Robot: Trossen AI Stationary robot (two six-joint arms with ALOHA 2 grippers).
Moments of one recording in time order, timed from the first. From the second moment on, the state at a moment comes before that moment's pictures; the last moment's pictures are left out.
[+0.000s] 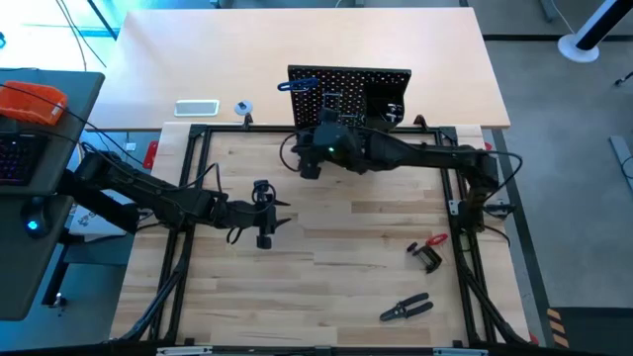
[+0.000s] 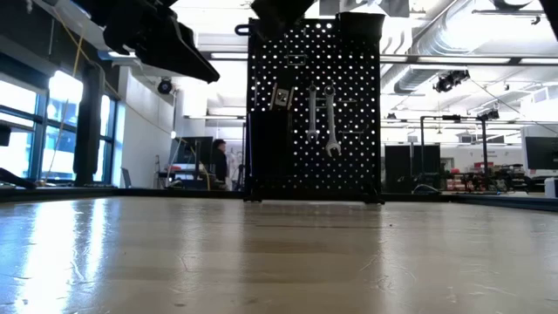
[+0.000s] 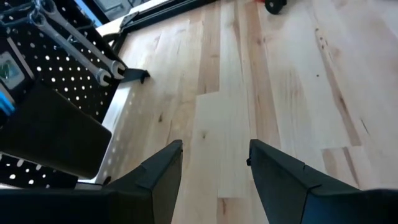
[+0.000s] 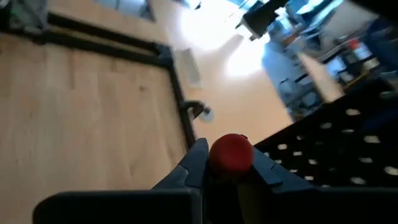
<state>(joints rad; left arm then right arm) -0.27 1.19 0.71 -0.10 -0.51 0.14 -0.12 1.86 1.80 -0.43 0.50 -0.43</state>
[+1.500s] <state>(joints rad) -0.26 1.19 0.71 -0.11 -0.45 0.13 -0.03 1.94 1.92 -0.49 0.55 -0.44</state>
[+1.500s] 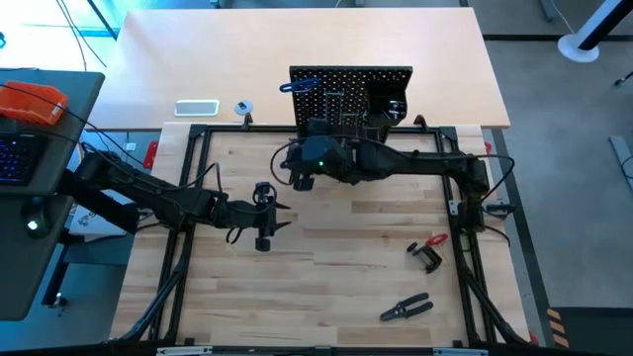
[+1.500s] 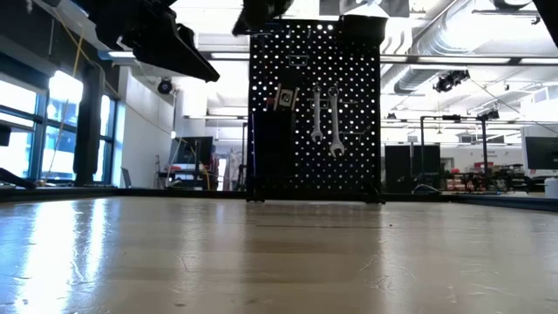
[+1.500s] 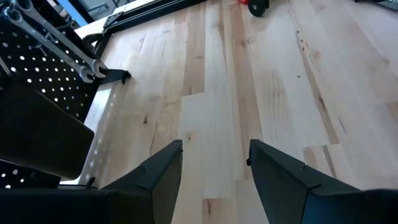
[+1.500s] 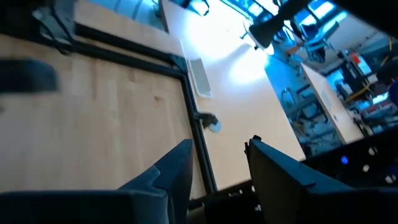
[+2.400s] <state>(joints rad) -0.26 1.20 0.63 0.19 -0.21 0.08 0.42 1.94 2.19 -1.55 0.44 0.28</state>
